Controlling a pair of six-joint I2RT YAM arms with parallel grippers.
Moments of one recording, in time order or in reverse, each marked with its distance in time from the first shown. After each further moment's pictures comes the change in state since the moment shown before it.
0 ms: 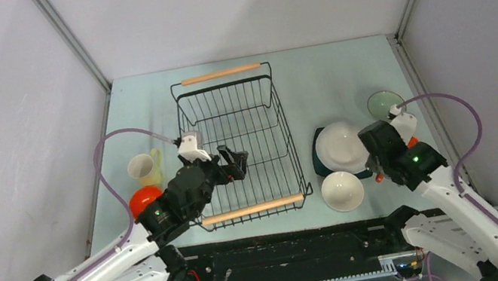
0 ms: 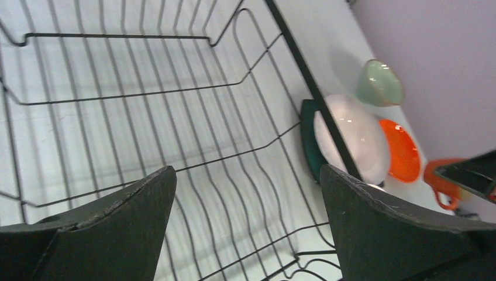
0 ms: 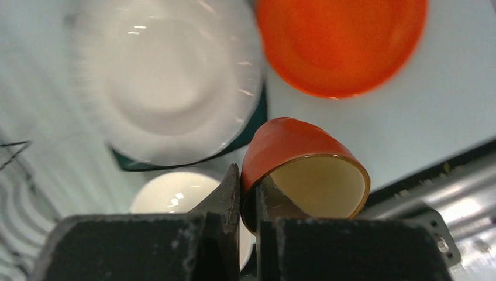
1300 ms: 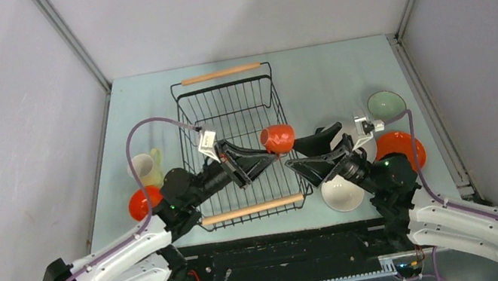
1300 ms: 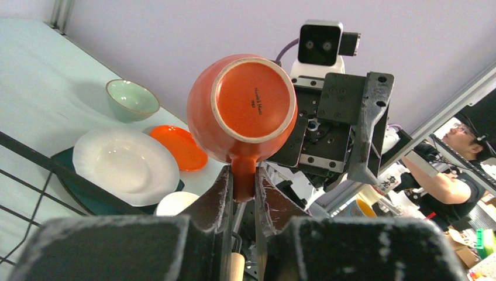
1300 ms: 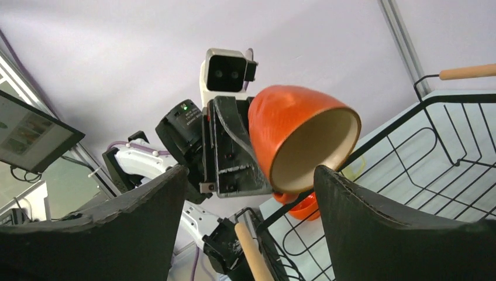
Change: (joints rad) left arm 0.058 0.130 -0.079 0.723 0.750 -0.110; right arm 0.374 -0.077 -0.452 1.858 -0.657 -0.178
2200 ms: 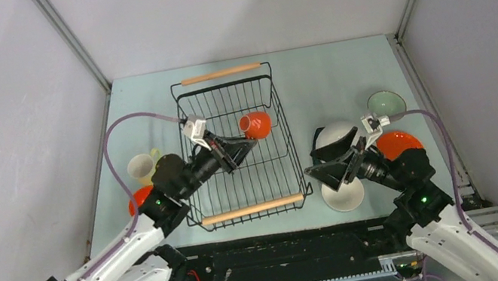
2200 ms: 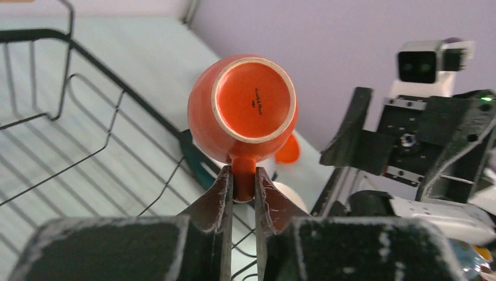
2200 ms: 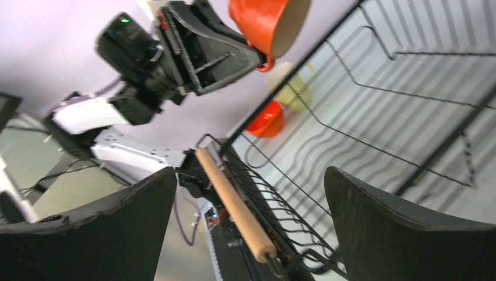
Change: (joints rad) left arm 0.164 -0.010 0.110 -0.373 -0.097 0.198; right arm -0.393 -0.292 0.064 -0.739 -0.367 0.045
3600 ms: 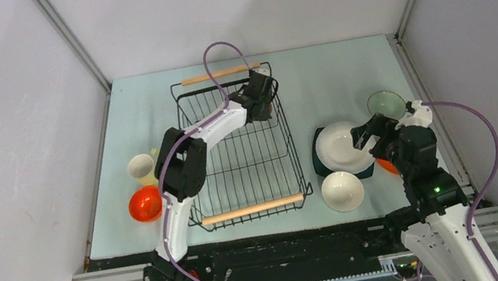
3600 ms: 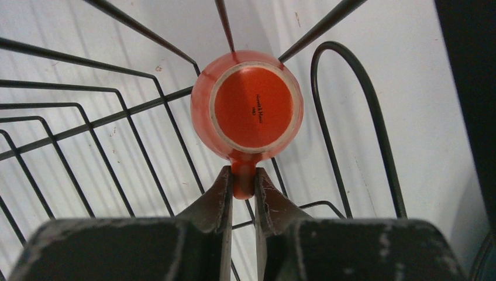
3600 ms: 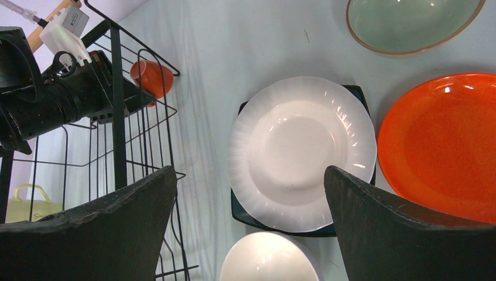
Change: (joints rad) left arm 0.069 1.318 1.134 -0.728 -0.435 0.166; right arm -0.329 0.077 0.193 -0.615 0.616 -0.140
